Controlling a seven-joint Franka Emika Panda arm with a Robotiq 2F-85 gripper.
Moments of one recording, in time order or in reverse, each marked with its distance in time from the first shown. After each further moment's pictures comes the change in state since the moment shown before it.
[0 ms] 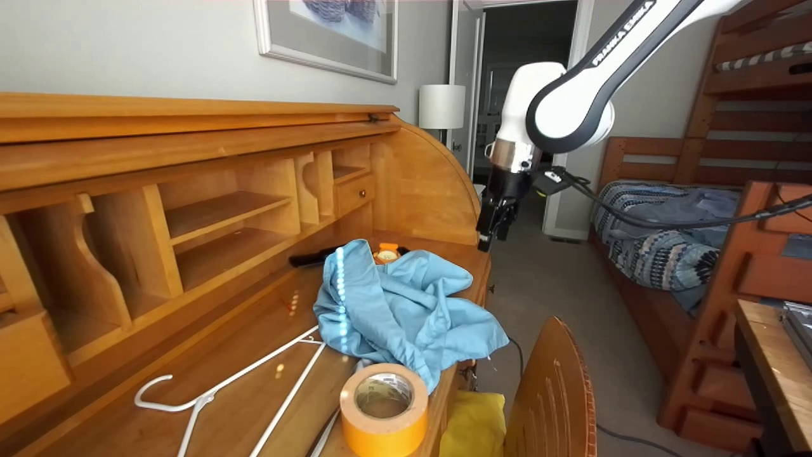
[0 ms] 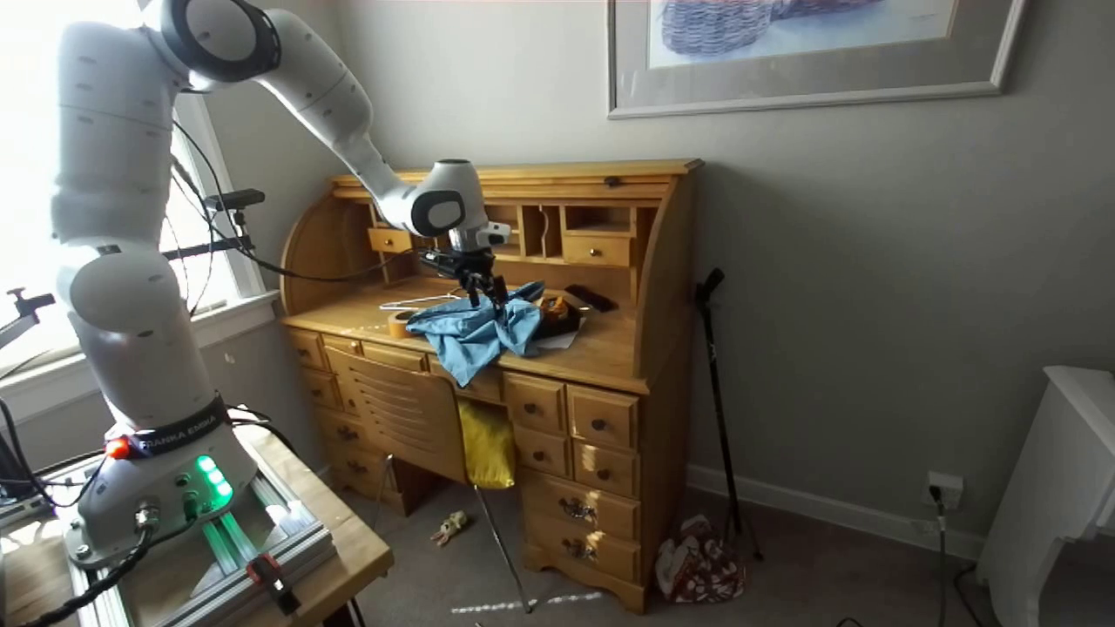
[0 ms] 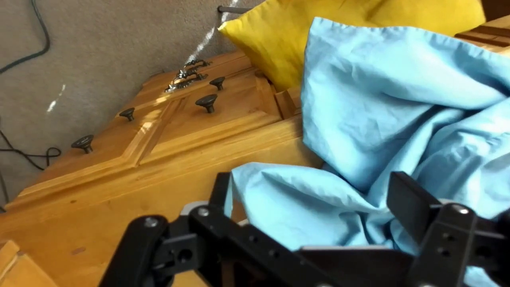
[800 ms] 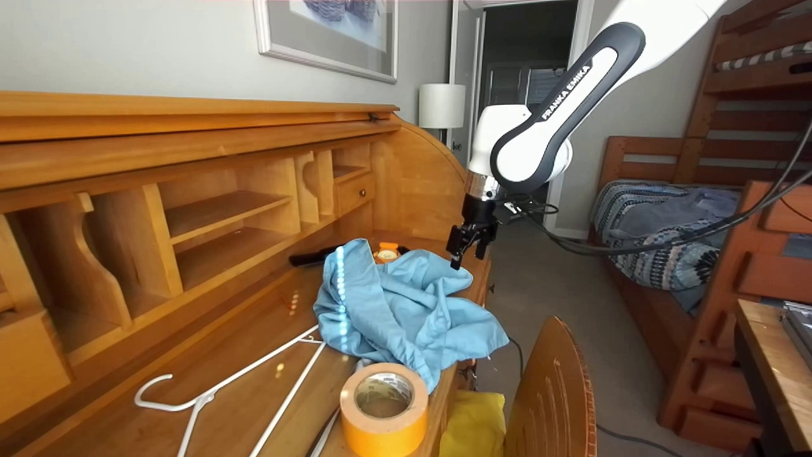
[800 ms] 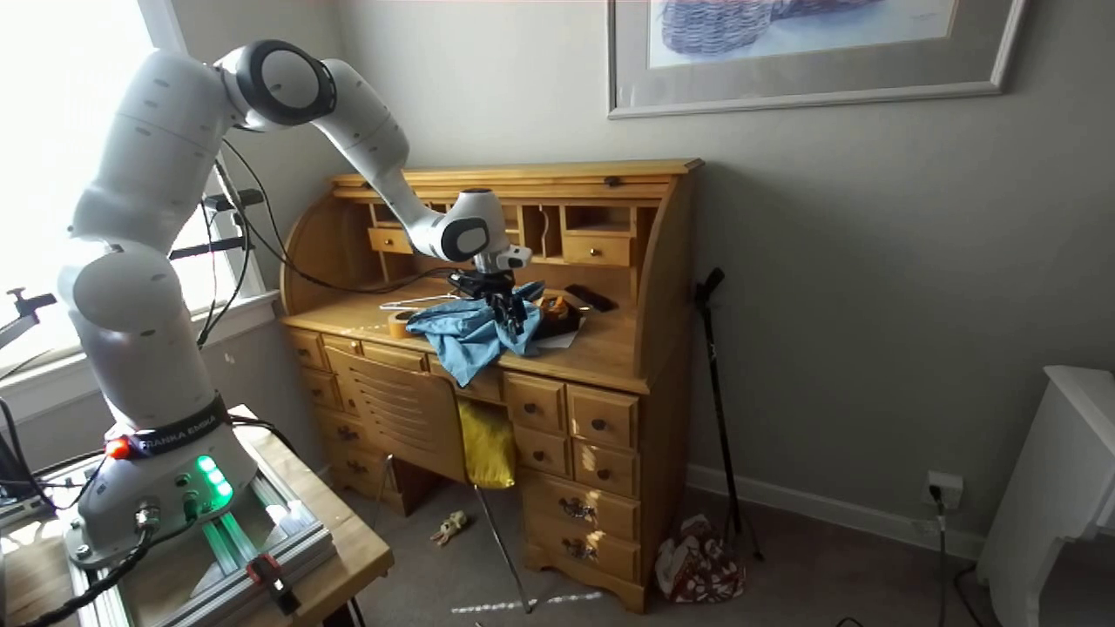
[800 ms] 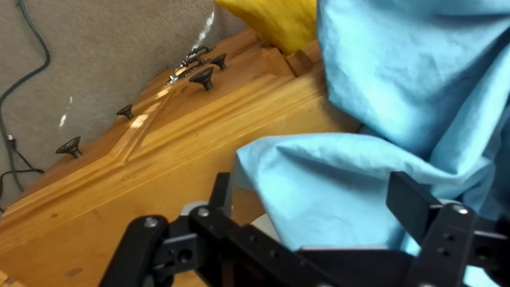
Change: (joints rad) arm 0.021 0.245 -0.030 0.218 -0.021 0.045 0.173
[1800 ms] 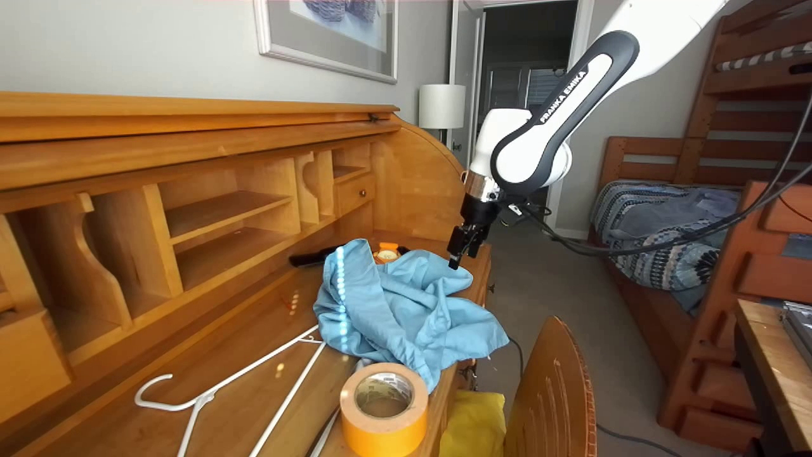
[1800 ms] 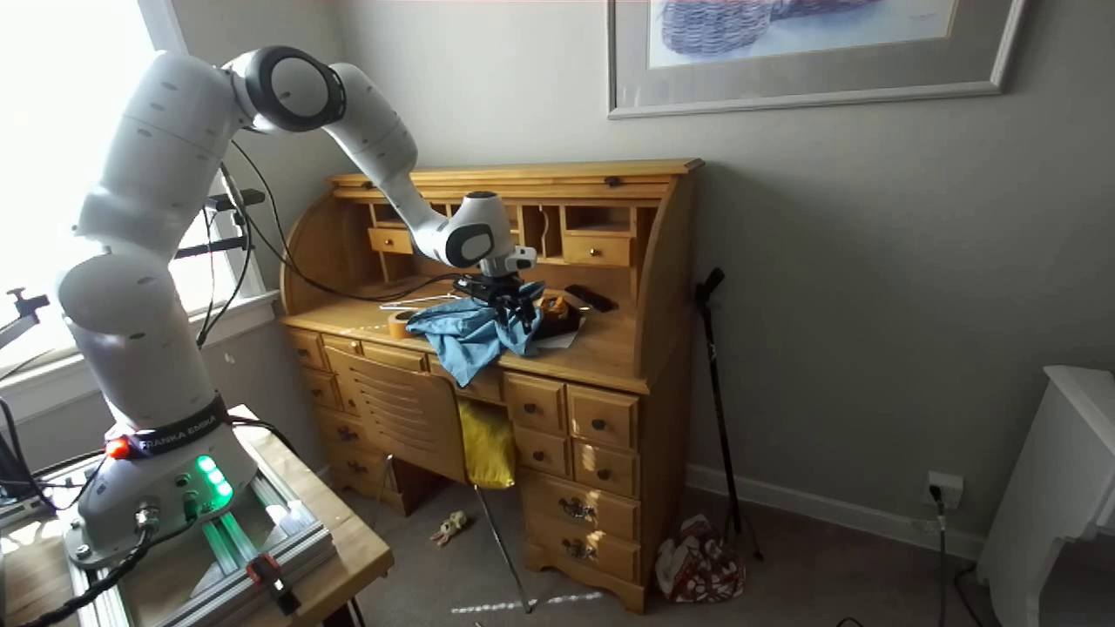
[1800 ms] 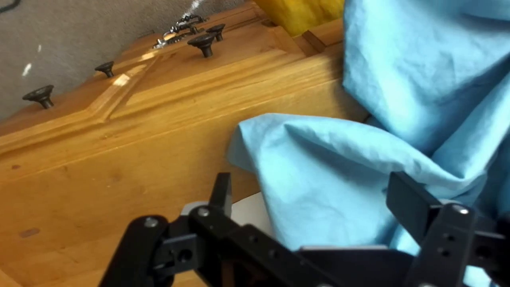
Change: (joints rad) arm -0.110 0.025 0.097 0.010 0.001 0.065 -0.216
